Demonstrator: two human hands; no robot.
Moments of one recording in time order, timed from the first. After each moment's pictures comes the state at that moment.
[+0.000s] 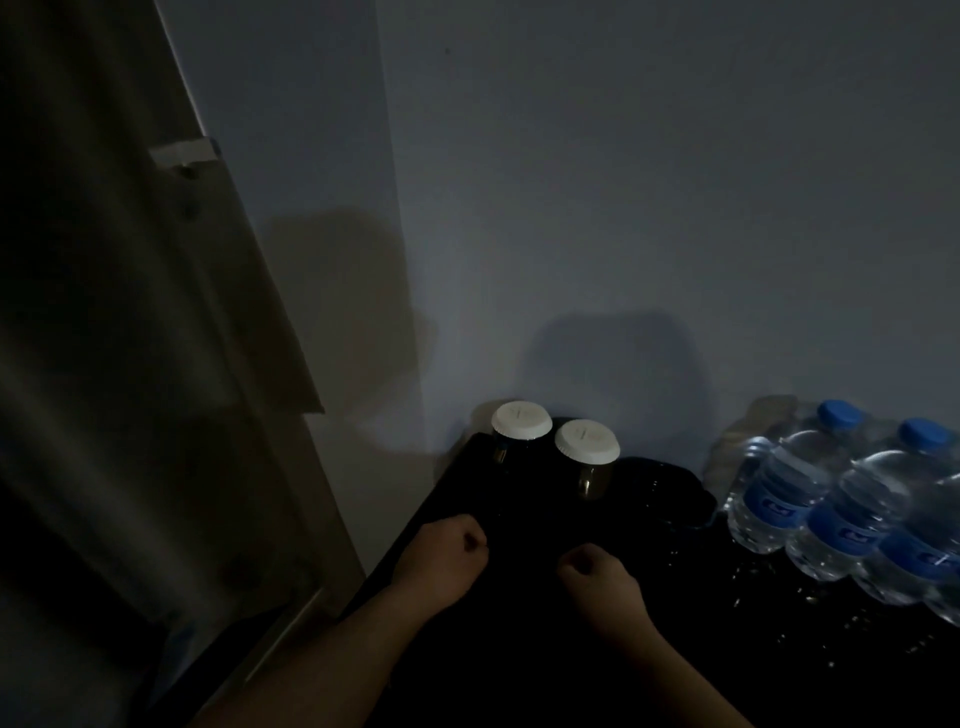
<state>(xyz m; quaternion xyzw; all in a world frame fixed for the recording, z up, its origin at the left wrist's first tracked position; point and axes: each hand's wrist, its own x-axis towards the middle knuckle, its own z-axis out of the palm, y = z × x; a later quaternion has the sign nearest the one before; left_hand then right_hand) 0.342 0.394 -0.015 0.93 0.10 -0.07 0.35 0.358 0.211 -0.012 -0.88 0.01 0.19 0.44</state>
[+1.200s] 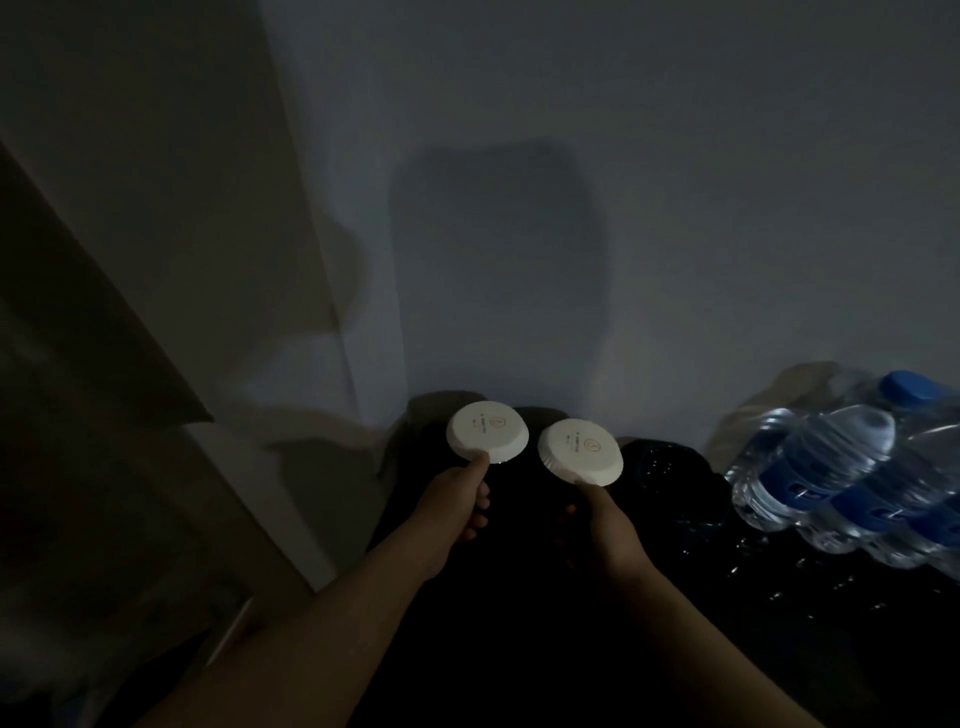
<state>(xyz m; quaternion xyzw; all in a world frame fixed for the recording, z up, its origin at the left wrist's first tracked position) 0.472 0.396 -0.036 0.69 0.24 -0.18 0.66 0.456 0.246 -0.039 -0.61 0.28 0.19 0.72</state>
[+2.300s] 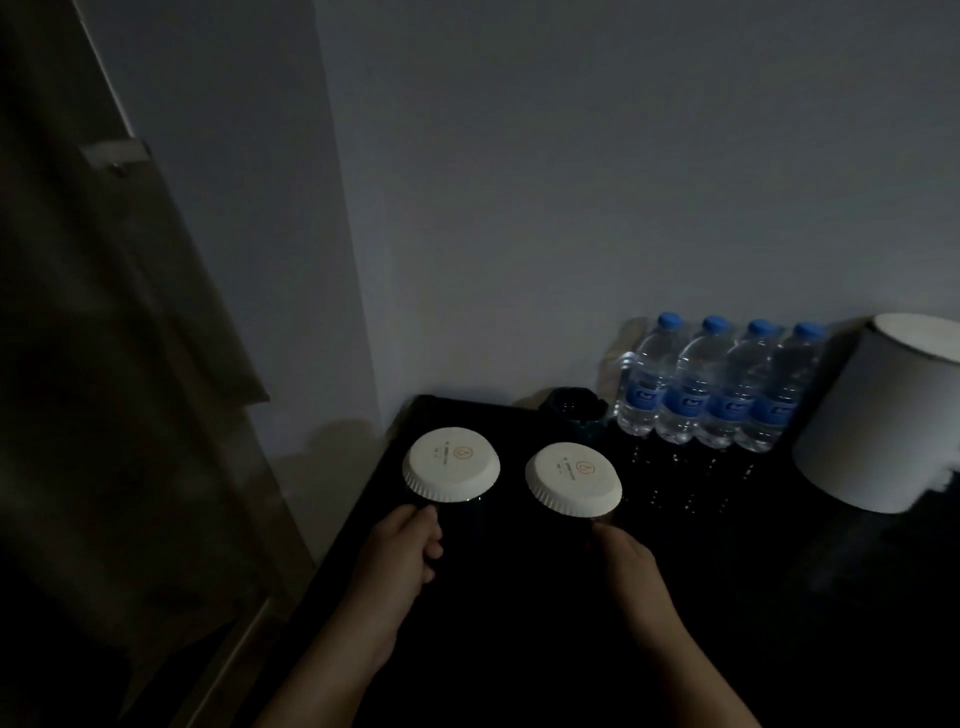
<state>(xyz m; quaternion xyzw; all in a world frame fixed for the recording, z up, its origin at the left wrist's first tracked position) 0.165 0.382 0.046 0.73 0.18 -0.04 0.66 0.163 0.193 0.036 -0.76 0.15 0.03 0.63</state>
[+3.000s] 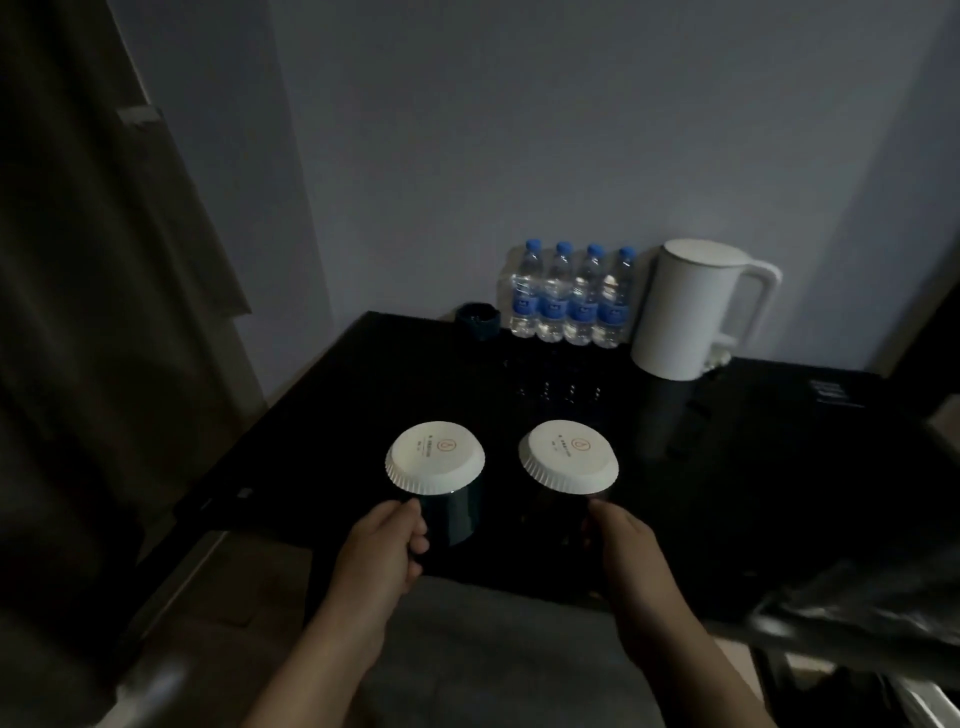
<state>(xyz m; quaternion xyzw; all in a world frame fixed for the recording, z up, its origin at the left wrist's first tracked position) -0.139 0.209 0.048 0.70 0.21 -0.02 0.68 -0.141 0.023 0.057 -0.71 0.18 0.05 0.68</state>
